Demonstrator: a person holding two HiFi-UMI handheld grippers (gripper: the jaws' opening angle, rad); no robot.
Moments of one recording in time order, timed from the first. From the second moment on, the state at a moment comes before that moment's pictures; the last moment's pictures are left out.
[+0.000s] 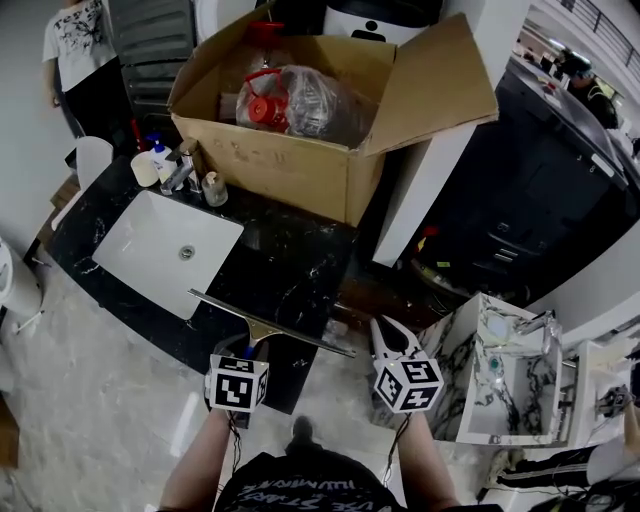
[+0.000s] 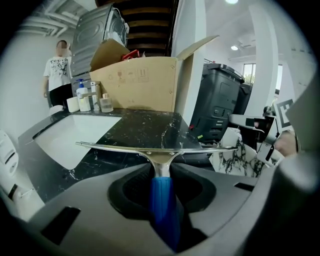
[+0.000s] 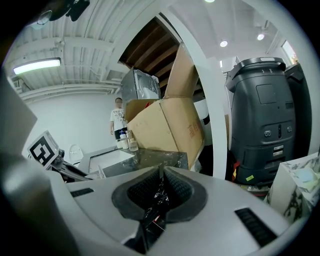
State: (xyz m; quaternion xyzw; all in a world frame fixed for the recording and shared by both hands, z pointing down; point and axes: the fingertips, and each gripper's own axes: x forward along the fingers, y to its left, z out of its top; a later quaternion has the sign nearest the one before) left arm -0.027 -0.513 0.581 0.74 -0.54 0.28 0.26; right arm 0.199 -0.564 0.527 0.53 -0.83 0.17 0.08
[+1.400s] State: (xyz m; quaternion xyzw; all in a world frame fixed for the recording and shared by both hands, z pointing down) left arm -0.127 -0.239 0.516 0.76 -0.57 0.20 0.24; right arm 0.123 -0.289 0.479 0.52 -0.84 0.14 0.06
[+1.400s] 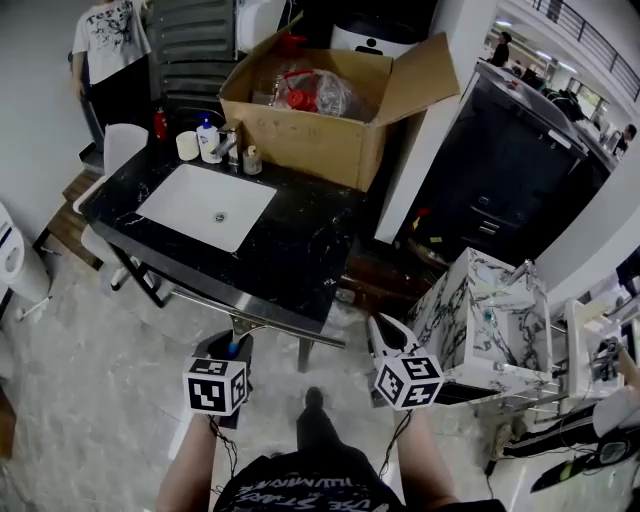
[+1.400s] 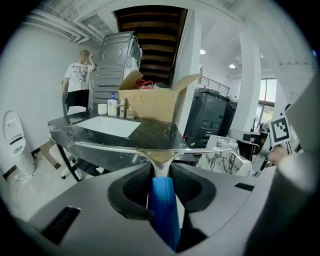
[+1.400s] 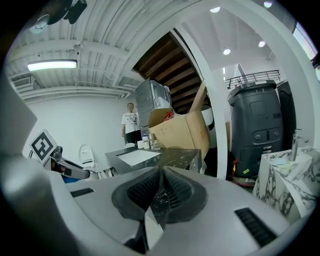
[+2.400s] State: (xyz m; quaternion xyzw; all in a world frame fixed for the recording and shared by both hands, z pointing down) left arm -0.153 -0.089 0.519 0.75 -0.58 0.19 0.24; right arm 0.115 -0.134 0.489 0.53 -0.83 0.14 0.07
